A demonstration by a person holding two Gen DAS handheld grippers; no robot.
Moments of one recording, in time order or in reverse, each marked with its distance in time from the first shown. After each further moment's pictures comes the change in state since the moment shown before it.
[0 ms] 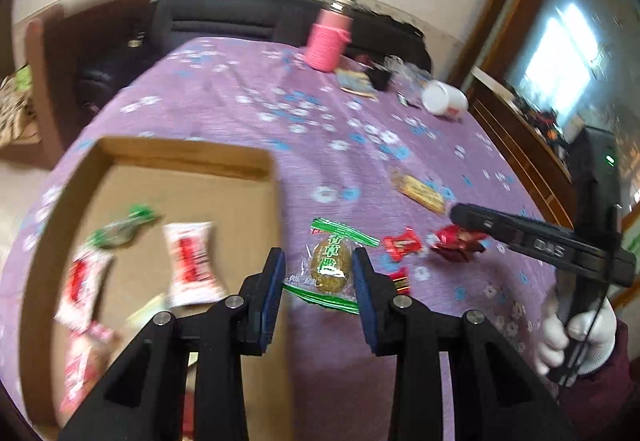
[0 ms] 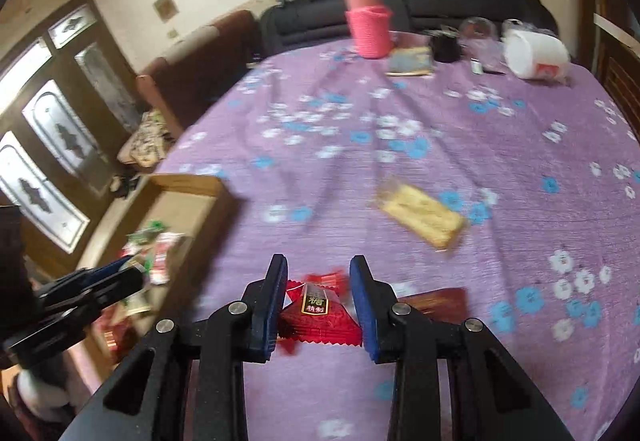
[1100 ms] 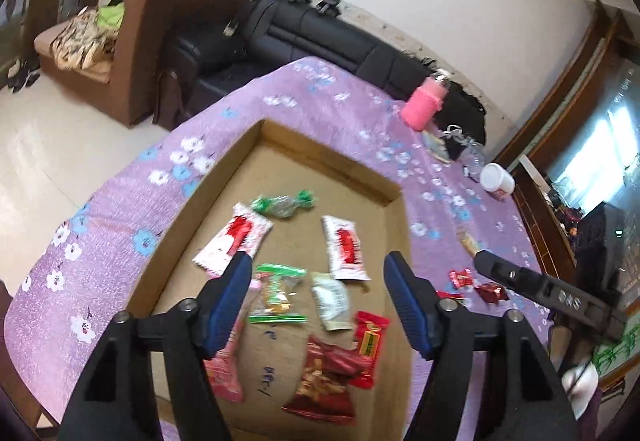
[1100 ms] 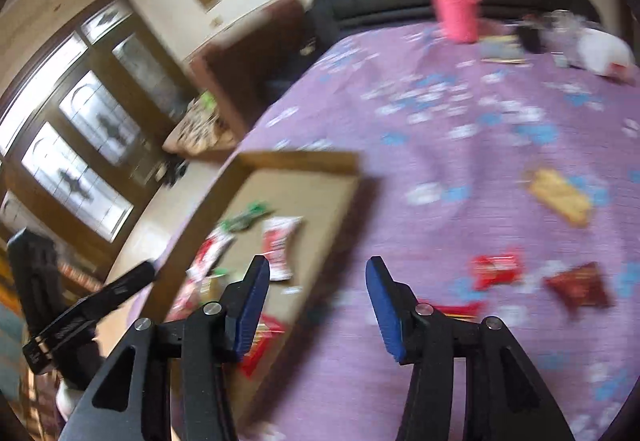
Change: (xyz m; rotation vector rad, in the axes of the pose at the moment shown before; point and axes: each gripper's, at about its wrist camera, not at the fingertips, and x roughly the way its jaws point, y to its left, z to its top) left arm -0.078 0.102 -0.034 -0.282 -0.133 0.065; right arm 0.020 0.076 -0.009 0.025 0.024 0.127
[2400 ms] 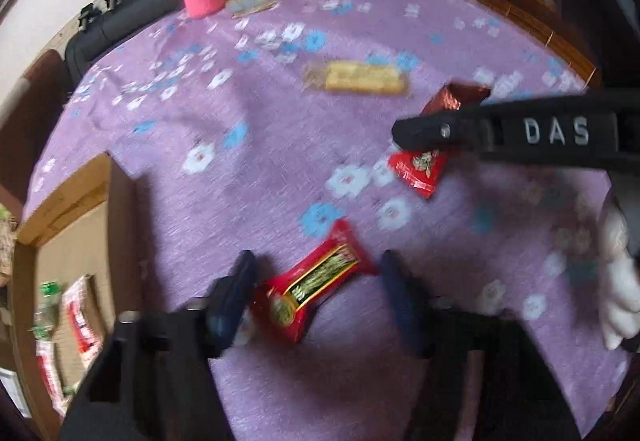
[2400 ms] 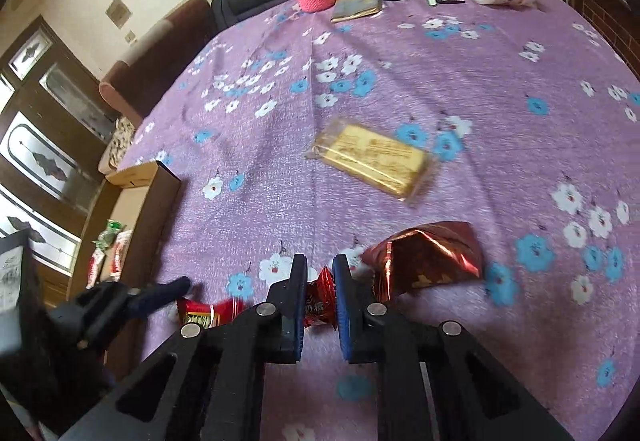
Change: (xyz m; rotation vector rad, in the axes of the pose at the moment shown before) left arm 0.173 -0.212 -0.077 0.763 0.392 -0.028; right arm -0.005 -0.137 -0.001 0.164 0.067 -0.161
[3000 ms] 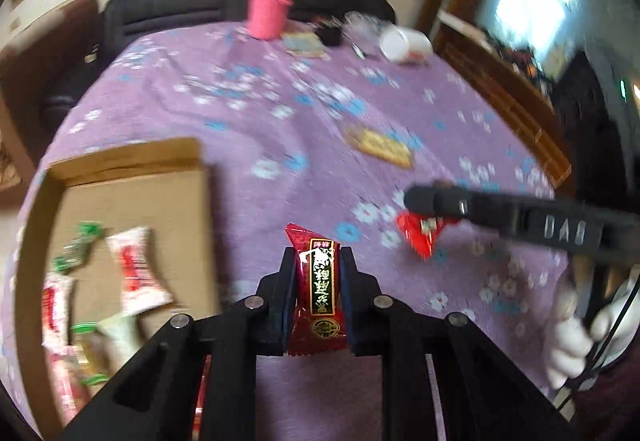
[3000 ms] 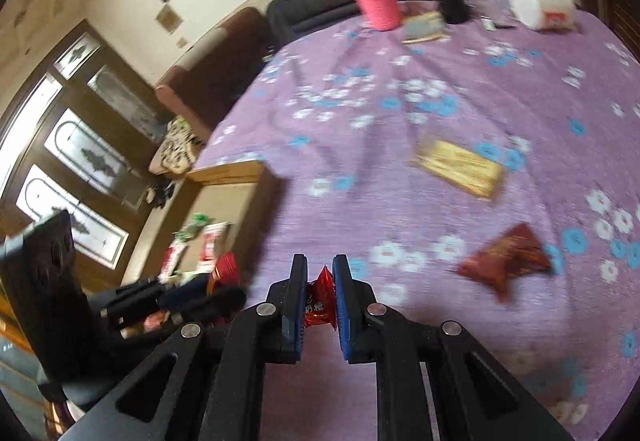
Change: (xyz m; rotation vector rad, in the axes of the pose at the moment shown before) left arm -0.091 0.068 -0.025 -0.288 -0.163 -0.072; right arm -0.035 0.066 -0.009 -0.065 -0.030 0.179
